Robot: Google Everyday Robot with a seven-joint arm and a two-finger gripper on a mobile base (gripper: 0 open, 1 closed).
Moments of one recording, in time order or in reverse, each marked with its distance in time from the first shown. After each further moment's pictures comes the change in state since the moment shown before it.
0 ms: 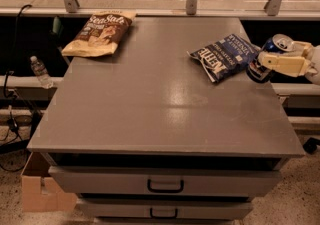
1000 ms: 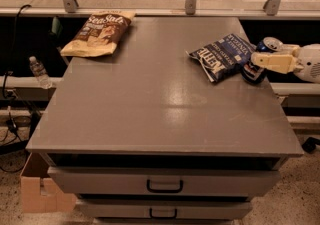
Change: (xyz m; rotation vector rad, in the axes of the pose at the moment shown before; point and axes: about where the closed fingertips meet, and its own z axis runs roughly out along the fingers) arm 0.029 -0.041 0.021 0.037 0.057 0.102
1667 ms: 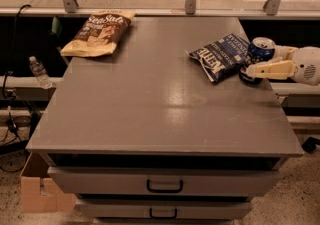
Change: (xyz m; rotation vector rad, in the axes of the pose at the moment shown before) arm 0.006 0.005 0.014 -0.006 0.021 0.015
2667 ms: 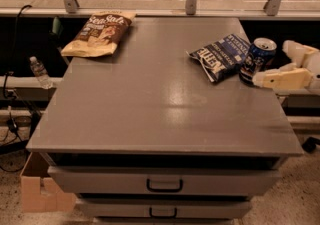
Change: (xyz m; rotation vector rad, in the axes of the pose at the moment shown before) arm -0.025 0.063 -0.035 0.050 -0.070 -0.093
